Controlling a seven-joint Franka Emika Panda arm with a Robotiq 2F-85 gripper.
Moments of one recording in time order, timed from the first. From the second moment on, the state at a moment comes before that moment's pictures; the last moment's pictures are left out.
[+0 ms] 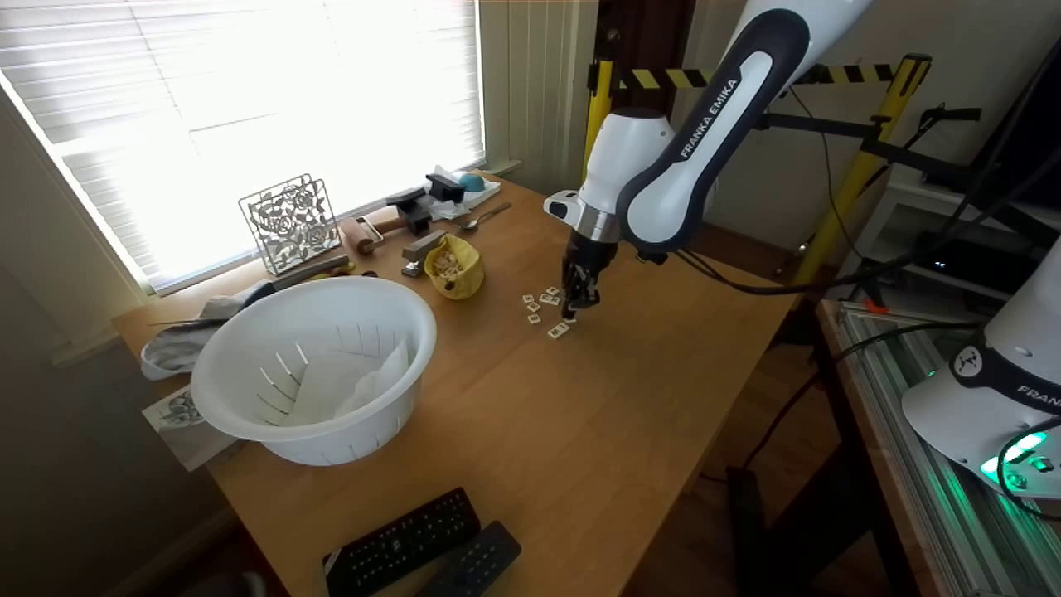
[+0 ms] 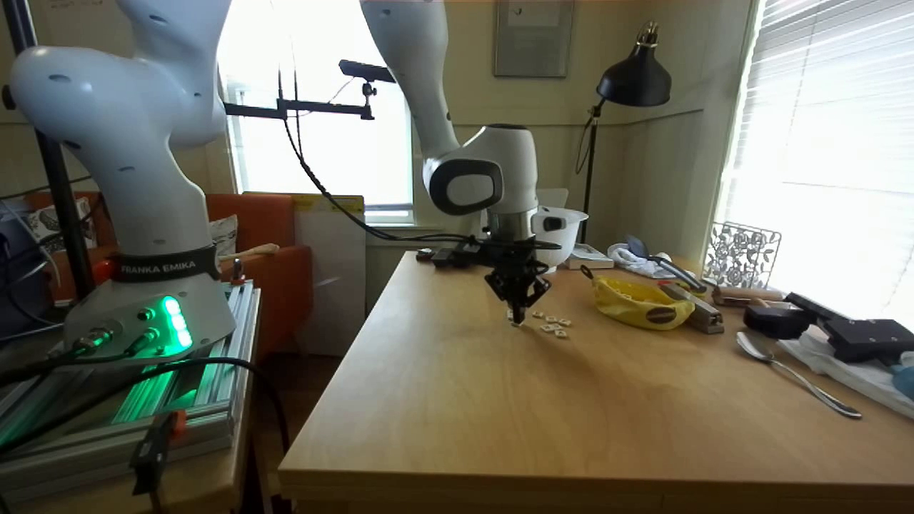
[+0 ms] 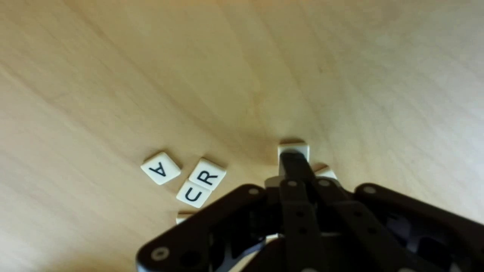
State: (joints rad) arm -0.49 0.52 0.23 -2.29 -0.04 2.97 -0.74
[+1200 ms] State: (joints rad) arm -0.49 0.51 0.24 -2.30 -0.04 2.96 -0.88
